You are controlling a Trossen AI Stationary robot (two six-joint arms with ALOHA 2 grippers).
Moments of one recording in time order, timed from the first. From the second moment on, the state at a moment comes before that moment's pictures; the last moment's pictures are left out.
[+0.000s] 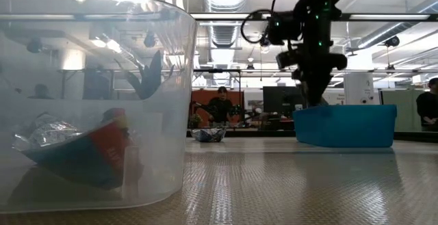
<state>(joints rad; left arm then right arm) 0.03 1.21 1.33 -0.57 -0.22 -0.19 -0.42 1.59 1.12 -0.97 0.02 -0.32</state>
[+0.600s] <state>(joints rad) 0.03 1.21 1.32 -0.58 -0.23 -0.21 -0.47 1.77 1.09 -0.85 -0.01 -0.40</state>
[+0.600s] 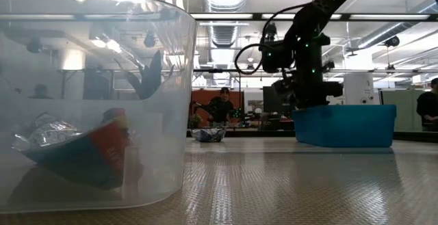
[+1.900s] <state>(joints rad) 0.04 1.21 1.32 -0.59 -0.27 -0.22 -0.49 1.72 1.28 -1.00 0.00 -0.15</state>
